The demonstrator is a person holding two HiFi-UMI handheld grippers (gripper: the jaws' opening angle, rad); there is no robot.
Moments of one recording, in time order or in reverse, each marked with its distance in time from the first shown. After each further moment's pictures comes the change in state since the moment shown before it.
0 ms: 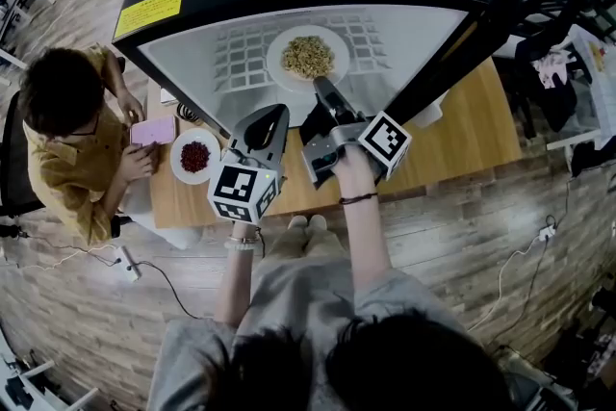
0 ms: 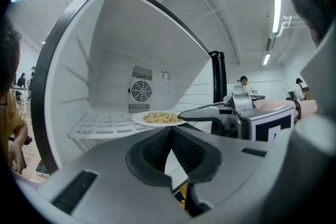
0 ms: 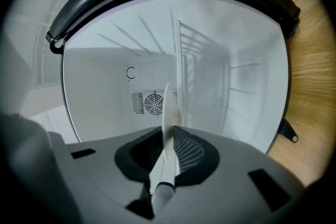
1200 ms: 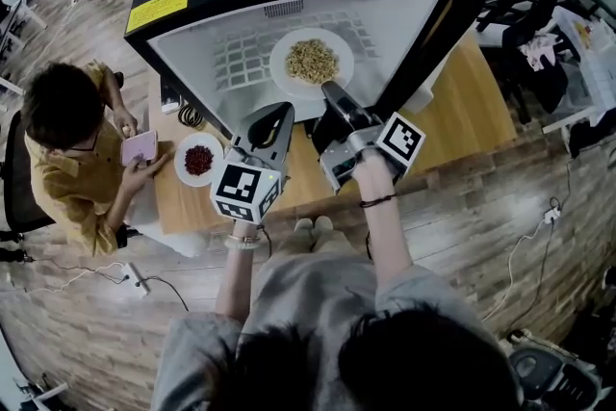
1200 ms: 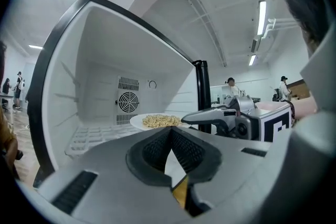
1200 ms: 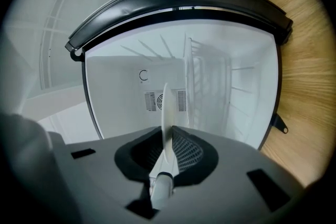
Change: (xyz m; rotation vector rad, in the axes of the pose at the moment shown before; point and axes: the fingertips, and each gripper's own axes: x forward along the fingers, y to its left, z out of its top) left arm -0.019 -0.023 0.024 0.074 -0.052 -0.116; right arm -0.039 0.024 -0.007 0.013 0.025 0.070
